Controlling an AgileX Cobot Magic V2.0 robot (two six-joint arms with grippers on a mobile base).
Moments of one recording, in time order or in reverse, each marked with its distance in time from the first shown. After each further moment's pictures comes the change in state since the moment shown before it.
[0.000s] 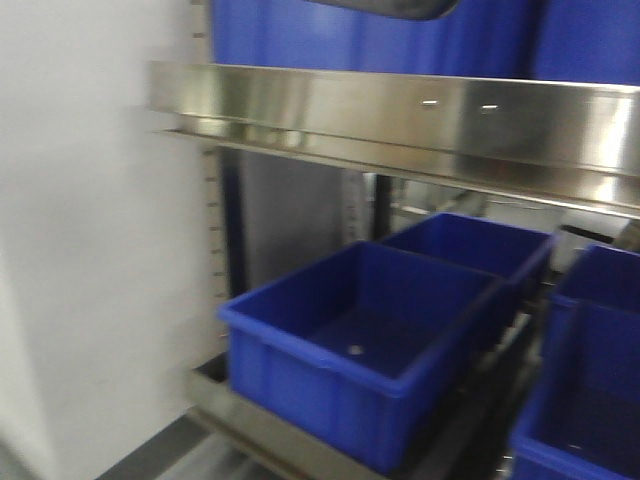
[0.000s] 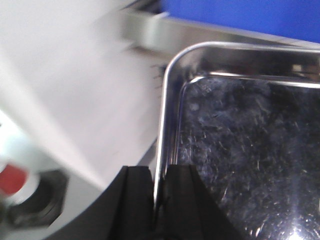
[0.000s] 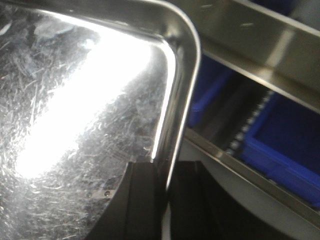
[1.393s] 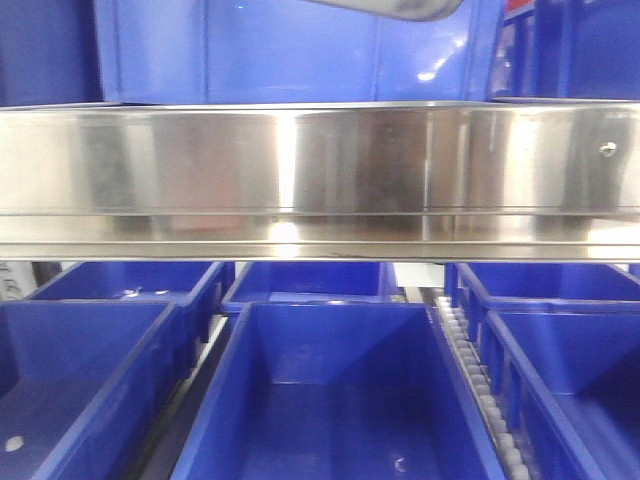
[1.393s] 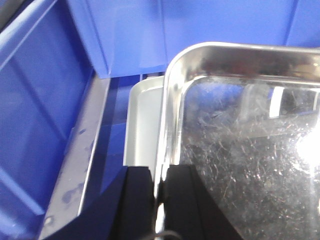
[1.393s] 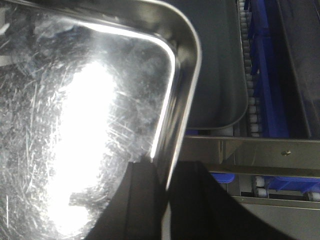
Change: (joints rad) left arm 0.000 0.000 0.000 0.000 -0.004 0.000; right arm 0.000 0.000 0.000 0.000 0.004 0.002
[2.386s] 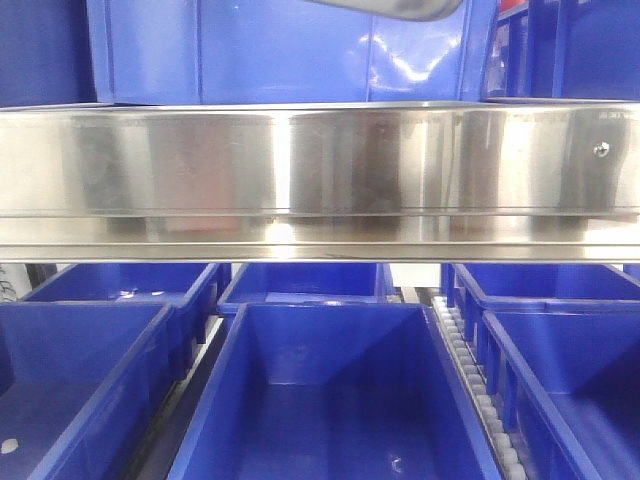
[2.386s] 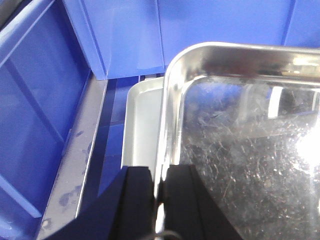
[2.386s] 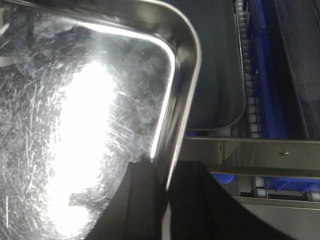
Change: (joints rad) left arm 0.000 0.000 0.000 0.000 0.000 0.000; right arm -0.002 0.000 0.000 0.000 0.000 0.000
